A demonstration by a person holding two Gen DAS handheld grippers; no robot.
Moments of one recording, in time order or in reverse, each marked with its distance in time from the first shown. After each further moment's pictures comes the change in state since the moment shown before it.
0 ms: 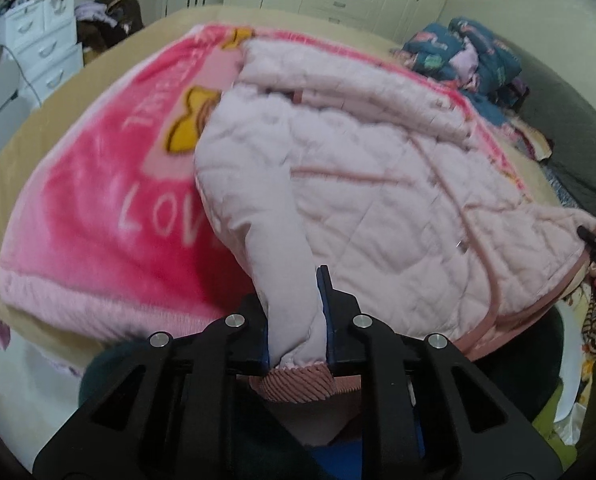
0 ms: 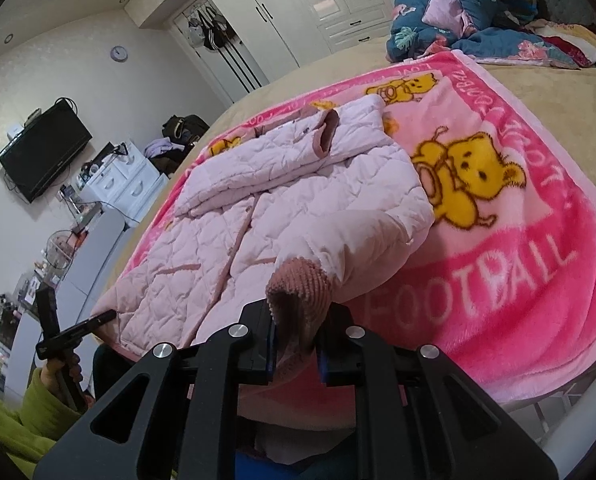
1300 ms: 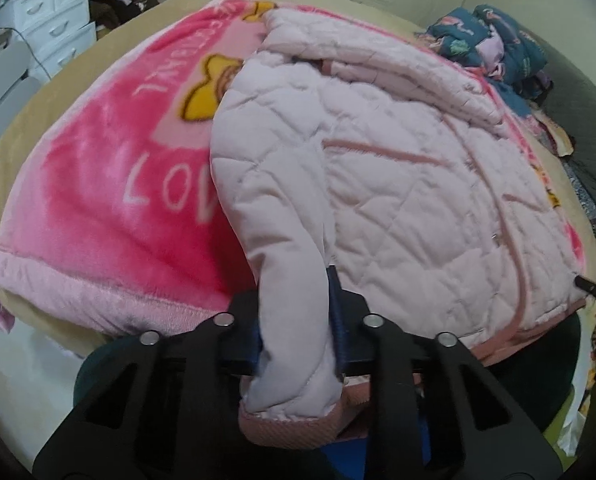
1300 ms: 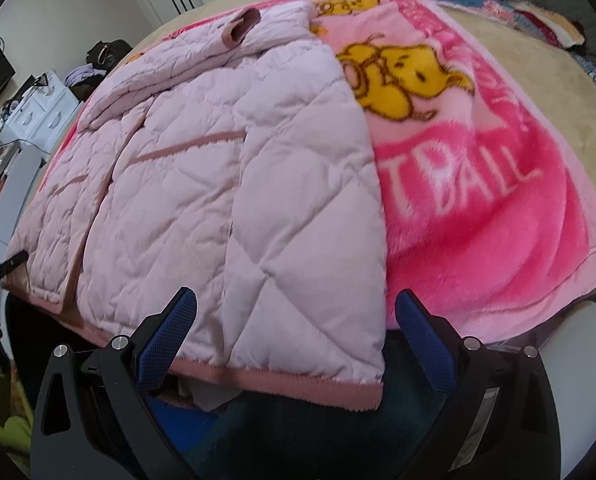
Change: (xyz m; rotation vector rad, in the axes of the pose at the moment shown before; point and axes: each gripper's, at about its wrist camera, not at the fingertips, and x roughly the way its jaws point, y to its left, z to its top) left arm 0.028 0.015 -0.006 -0.041 0.094 0.054; right arm 0.050 -0.038 -0.052 -0.021 0.296 -0.311
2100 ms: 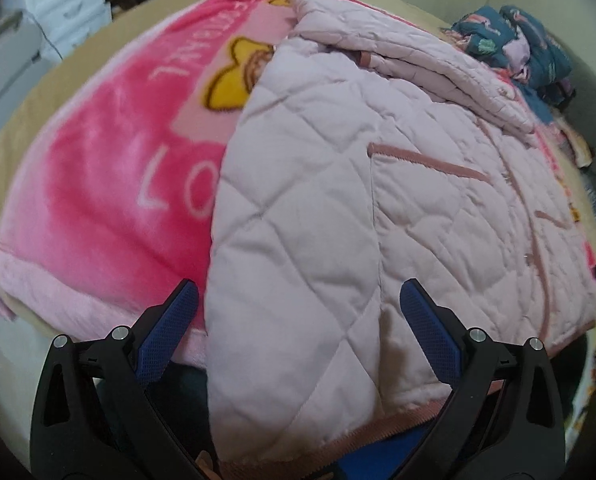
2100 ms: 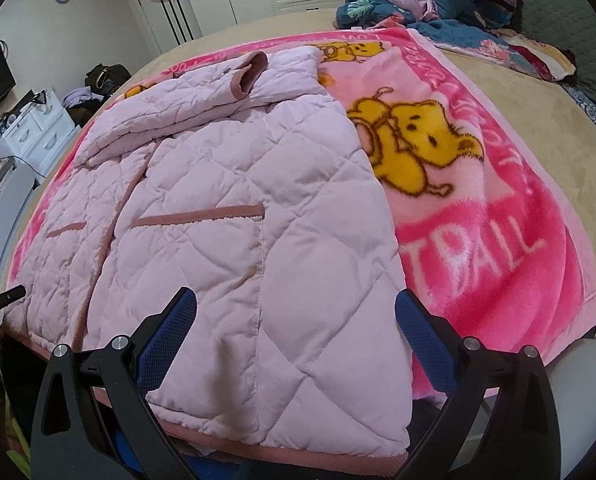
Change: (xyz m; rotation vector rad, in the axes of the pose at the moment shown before) left arm 0.024 0.024 0.009 -0.066 0.060 0.040; right arm -0.002 0.023 0.037 -0.017 -0.154 -0.062
